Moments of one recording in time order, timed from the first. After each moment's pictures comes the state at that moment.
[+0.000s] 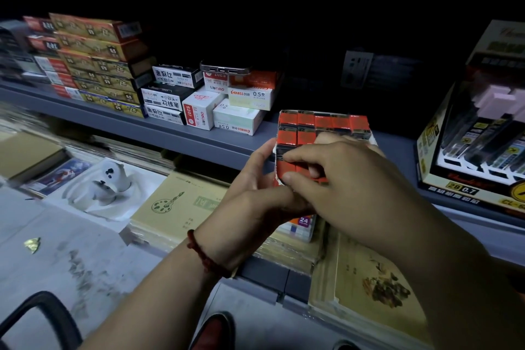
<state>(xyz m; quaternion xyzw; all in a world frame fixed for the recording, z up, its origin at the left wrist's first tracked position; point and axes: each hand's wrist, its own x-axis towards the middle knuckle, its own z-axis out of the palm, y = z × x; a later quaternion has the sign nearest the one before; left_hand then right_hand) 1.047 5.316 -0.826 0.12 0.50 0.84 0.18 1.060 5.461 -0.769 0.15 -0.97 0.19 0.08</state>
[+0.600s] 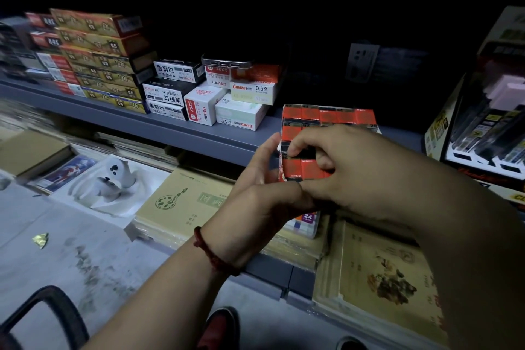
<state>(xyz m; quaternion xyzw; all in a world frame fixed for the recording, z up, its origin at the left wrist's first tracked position) 1.049 5.320 -0.827 0.12 0.49 0.84 0.18 1.039 5.471 -0.756 0.19 -0.96 0.19 -0.03</state>
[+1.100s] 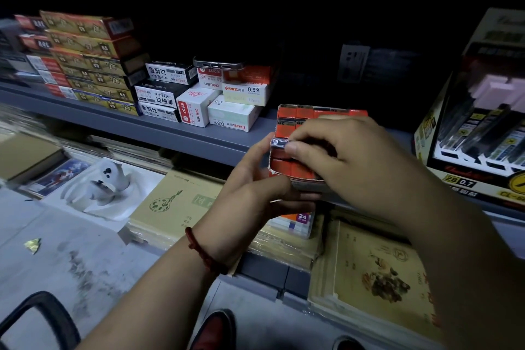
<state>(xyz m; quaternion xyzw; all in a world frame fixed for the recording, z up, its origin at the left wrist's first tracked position) 1.048 5.318 -0.821 0.10 0.56 0.80 0.16 1.034 5.483 -0.771 0.21 -0.94 0.27 0.09</state>
